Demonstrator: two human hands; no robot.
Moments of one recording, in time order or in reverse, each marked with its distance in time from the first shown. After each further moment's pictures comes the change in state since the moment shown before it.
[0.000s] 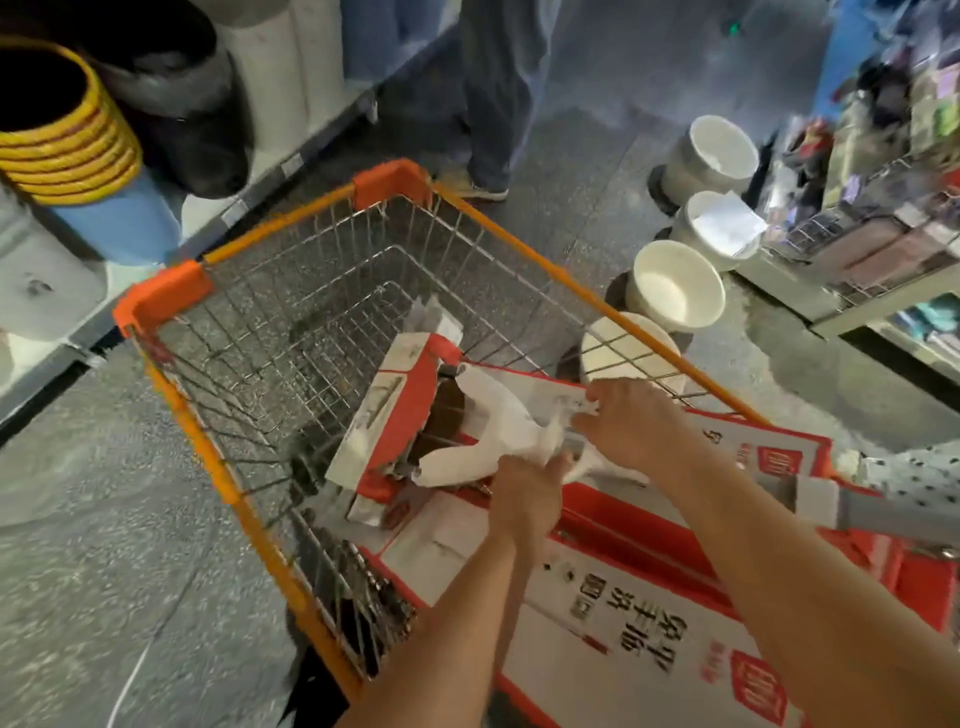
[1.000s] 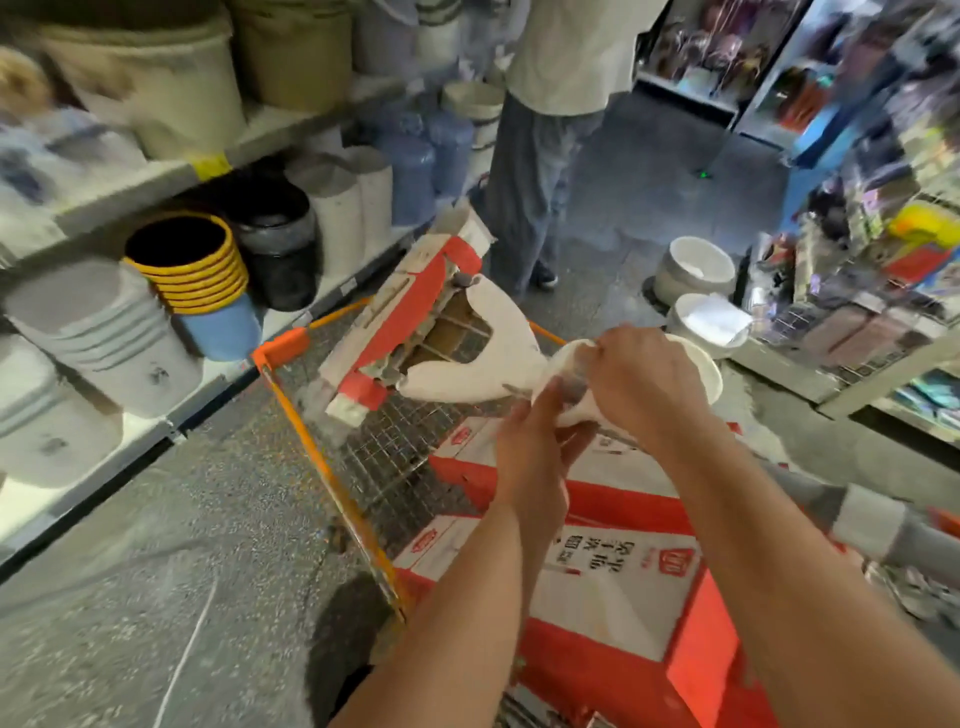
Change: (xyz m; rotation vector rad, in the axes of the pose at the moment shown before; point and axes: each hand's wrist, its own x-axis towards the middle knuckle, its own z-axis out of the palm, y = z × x) left_hand -0.138 0.061 -0.029 -0.957 -0.155 0.307; right_hand -0.132 -0.014 -0.079 0.090 0.523 -0.068
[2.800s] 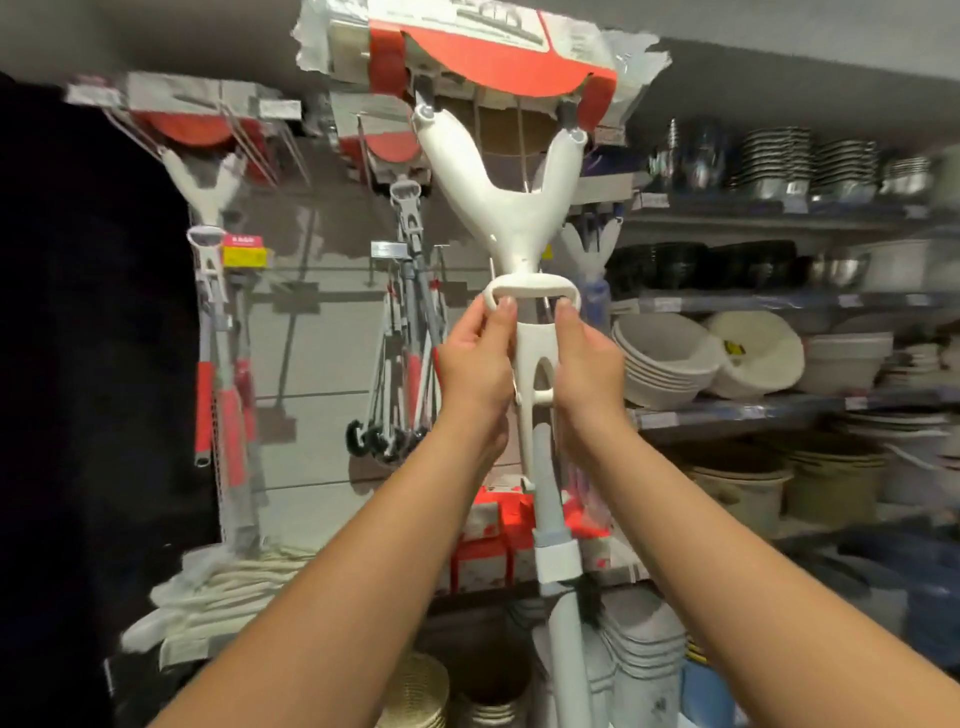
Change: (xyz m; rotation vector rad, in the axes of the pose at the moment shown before) left_hand -0.552 0.498 -0.217 0.307 0.202 1.522; right_hand -0.391 -0.570 -0.309 1.963 0.027 -0.822
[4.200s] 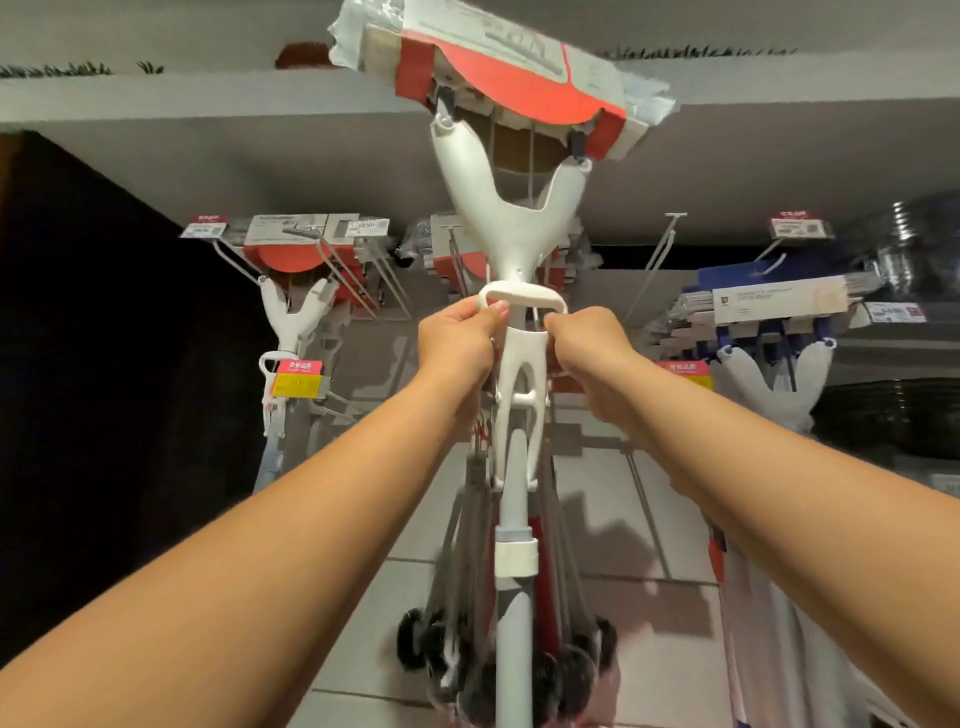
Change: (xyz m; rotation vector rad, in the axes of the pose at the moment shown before) left_hand 0.333 -0.032 -0.048 0.409 0.202 0.275; right_hand 0.313 0.063 0.190 -0.216 -0.420 -0.093
